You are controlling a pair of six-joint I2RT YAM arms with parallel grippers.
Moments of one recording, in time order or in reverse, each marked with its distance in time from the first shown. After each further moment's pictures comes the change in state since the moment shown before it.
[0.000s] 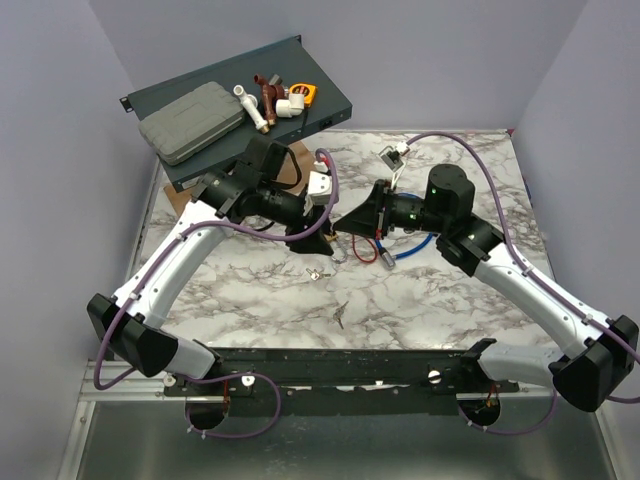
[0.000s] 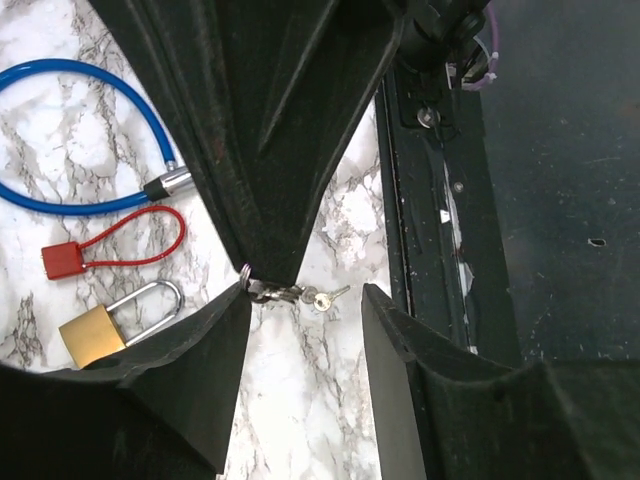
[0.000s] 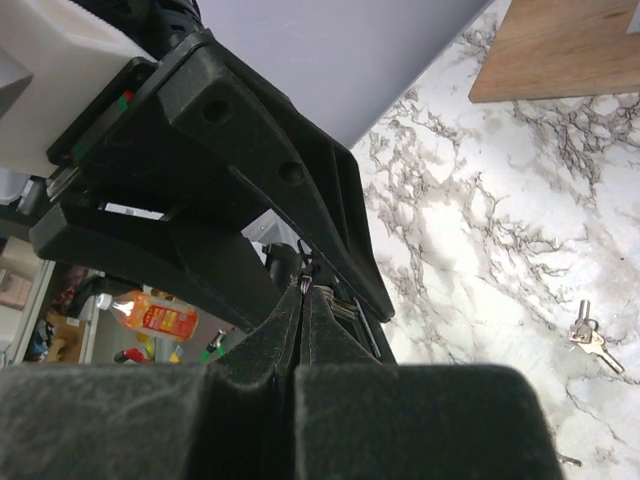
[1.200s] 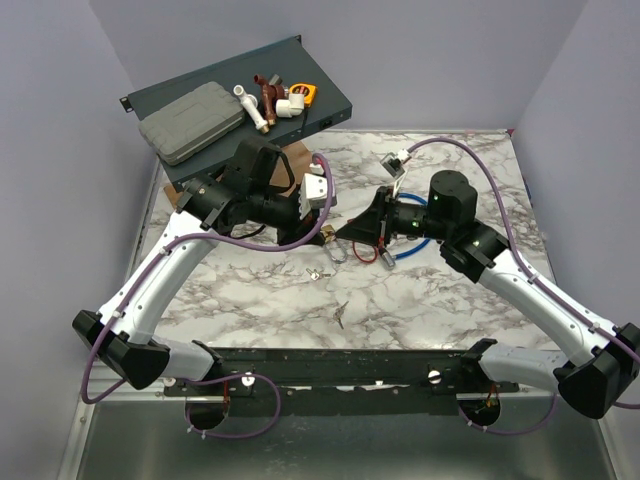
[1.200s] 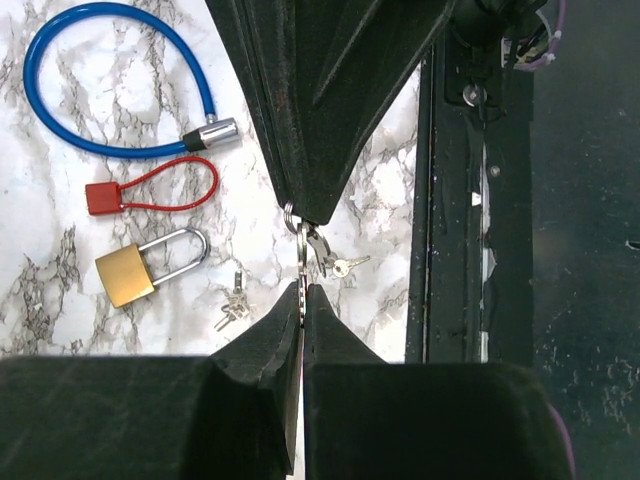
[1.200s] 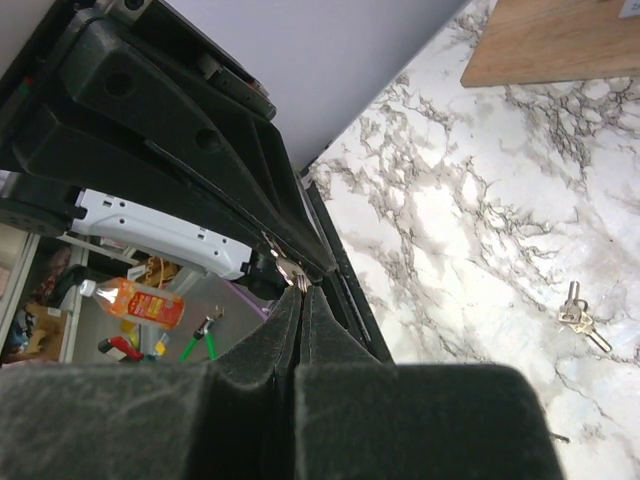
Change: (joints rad) left arm -0.030 -0.073 0.017 -0.039 -0.180 -0.071; right arm 0.006 -0.044 -0.032 -0.040 0.029 -0.042
